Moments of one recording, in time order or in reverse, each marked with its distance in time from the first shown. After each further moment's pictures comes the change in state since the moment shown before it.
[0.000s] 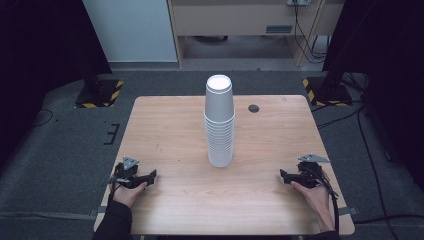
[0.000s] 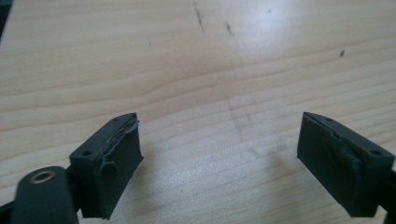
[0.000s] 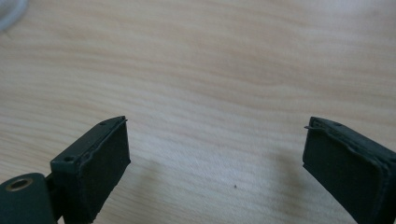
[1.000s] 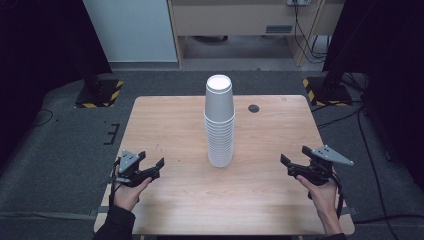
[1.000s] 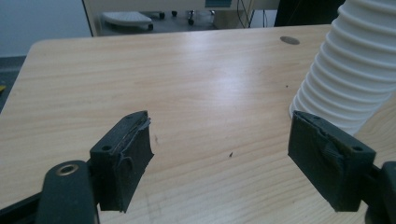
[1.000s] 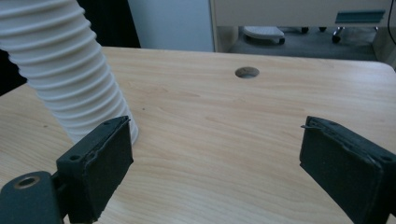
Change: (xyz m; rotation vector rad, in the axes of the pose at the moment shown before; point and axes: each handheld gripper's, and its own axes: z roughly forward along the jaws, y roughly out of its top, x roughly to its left) left arm -0.042 0.042 -0.048 -0.296 -0.147 0.019; right arm 0.026 0.044 -0.073 -0.378 0.136 0.020
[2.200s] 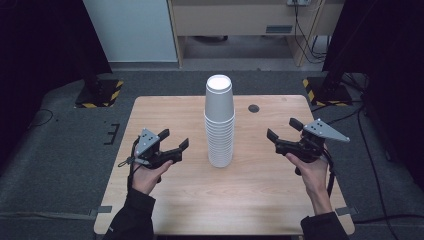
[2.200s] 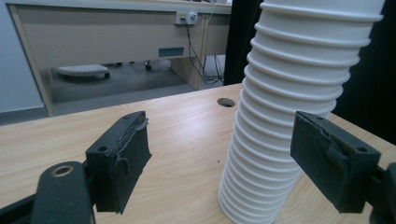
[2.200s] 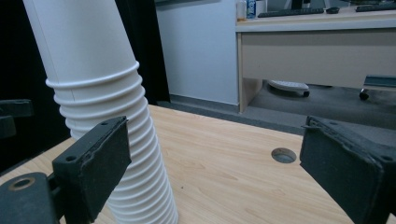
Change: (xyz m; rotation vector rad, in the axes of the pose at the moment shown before) left arm -0.057 0.070 0.023 -0.150 -0.170 0.057; right arm 0.042 0.083 0.010 -0.169 0.108 -0.050
